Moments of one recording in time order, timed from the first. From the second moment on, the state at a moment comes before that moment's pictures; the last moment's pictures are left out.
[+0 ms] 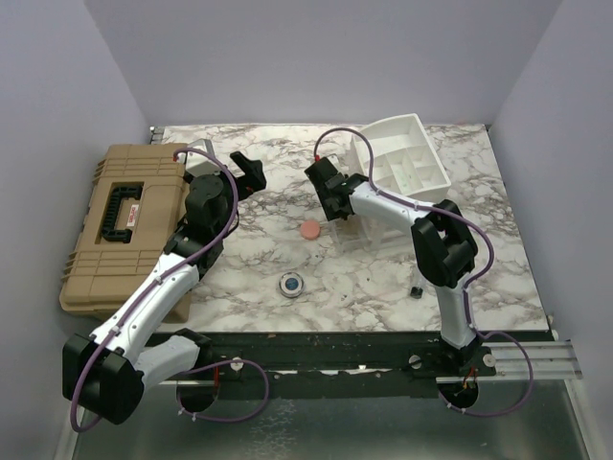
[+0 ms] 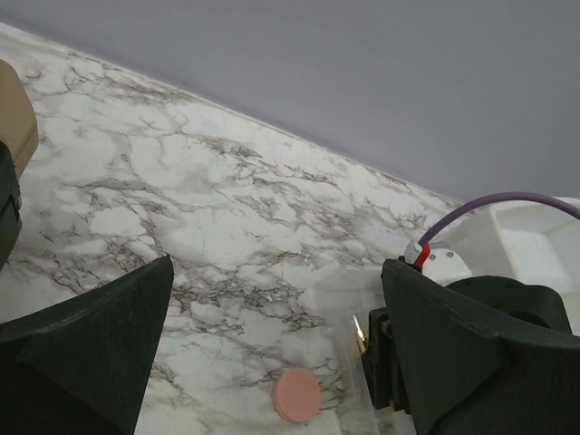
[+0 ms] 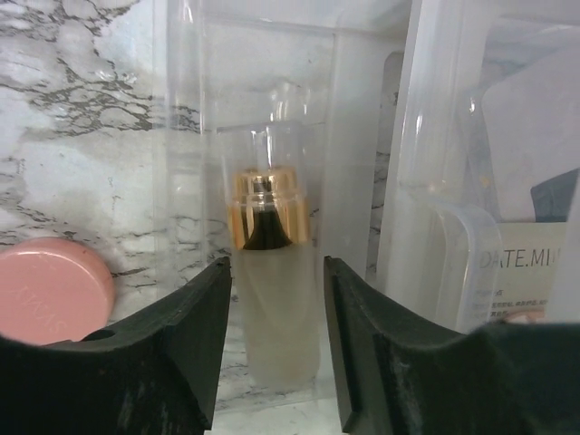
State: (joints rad) left arm -0.41 1.06 0.84 0.13 -0.35 -0.53; right arm 0.70 2.08 1.61 -0.59 0.48 0.23
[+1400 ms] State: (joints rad) left arm -0.41 0.94 0.83 0.17 -0.47 -0.53; right arm 1.04 1.89 1.34 -0.46 -0.07 0.21
